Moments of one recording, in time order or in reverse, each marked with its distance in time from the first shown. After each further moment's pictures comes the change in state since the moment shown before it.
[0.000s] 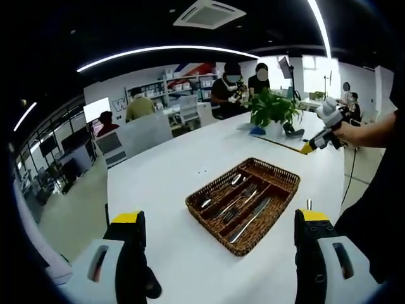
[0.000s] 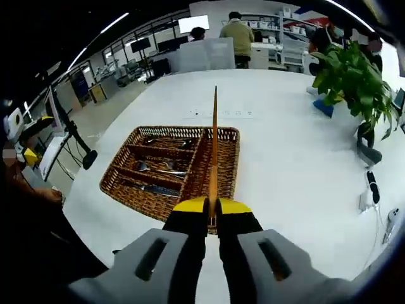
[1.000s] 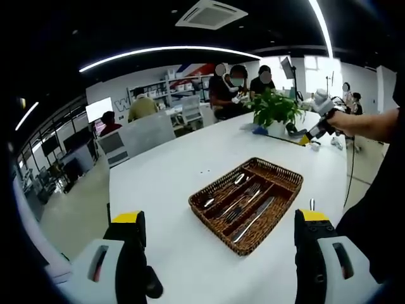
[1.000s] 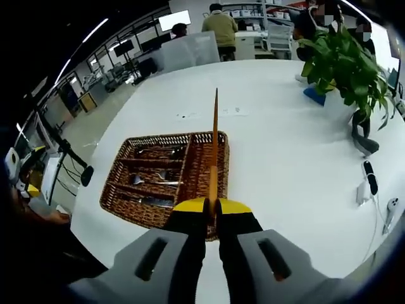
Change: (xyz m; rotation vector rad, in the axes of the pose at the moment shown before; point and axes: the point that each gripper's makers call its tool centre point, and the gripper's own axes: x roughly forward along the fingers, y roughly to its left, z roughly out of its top) left arm 0.002 0.005 -0.005 -0.005 -0.003 0.012; right arm 0.009 -0.023 0.038 0.088 0.108 -0.028
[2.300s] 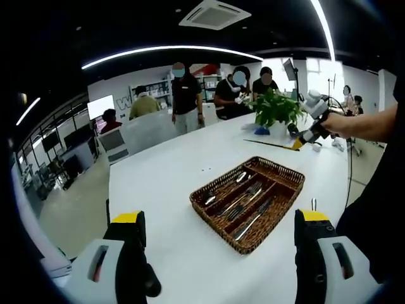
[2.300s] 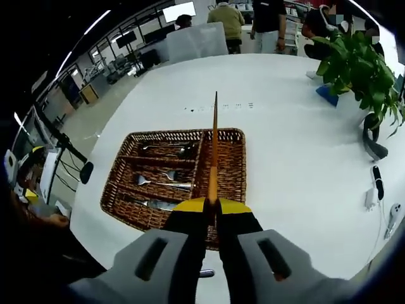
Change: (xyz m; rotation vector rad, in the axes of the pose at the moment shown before) left arm 0.003 0.005 -0.008 -0.027 -0.015 0.005; right arm 0.035 0.032 -0.009 -0.022 -0.006 0.009
